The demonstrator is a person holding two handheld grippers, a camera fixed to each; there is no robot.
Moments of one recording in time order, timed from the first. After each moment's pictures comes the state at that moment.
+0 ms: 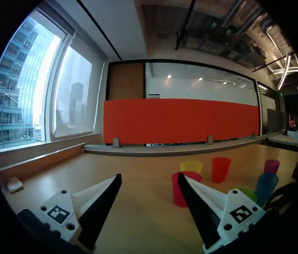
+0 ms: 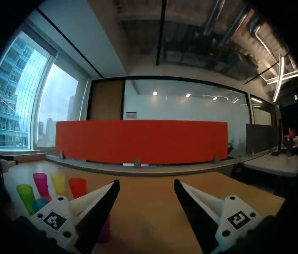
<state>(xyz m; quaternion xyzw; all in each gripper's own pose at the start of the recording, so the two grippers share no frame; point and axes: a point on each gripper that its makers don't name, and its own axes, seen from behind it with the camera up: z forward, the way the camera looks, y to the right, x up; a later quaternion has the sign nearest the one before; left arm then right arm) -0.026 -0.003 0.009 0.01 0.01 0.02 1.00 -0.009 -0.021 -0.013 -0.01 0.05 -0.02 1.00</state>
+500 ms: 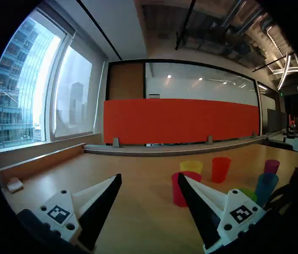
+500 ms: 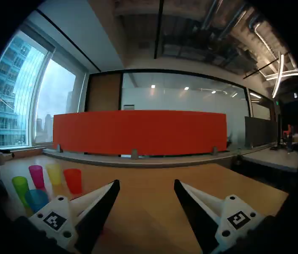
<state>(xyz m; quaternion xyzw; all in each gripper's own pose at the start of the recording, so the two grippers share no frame) -0.026 -0.002 0.010 0.01 0.02 0.02 1.00 -0.037 -0.009 -0.004 -0.02 0.03 -0.01 1.00</state>
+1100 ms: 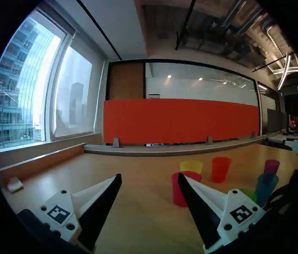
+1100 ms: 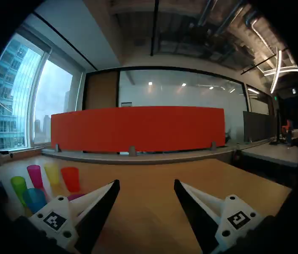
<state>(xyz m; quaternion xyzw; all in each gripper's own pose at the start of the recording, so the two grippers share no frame) -0.026 -0.002 0.009 0.01 0.02 0.02 1.00 -0.049 -0.003 -0.001 -0.02 0.01 0.00 1.00</state>
